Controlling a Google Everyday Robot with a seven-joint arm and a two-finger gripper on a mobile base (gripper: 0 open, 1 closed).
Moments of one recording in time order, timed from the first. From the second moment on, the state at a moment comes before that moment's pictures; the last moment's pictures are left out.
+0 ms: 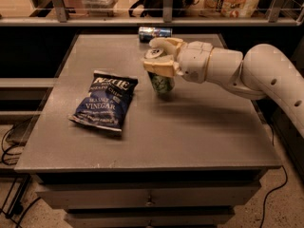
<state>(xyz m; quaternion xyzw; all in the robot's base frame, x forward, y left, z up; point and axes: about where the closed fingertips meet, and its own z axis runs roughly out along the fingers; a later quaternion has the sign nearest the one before) 0.608 0.000 0.953 -0.48 0.53 0.28 0.64</state>
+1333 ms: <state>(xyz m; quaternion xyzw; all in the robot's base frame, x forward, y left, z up) 0.586 -0.011 0.935 -0.44 0.55 0.29 0.65</state>
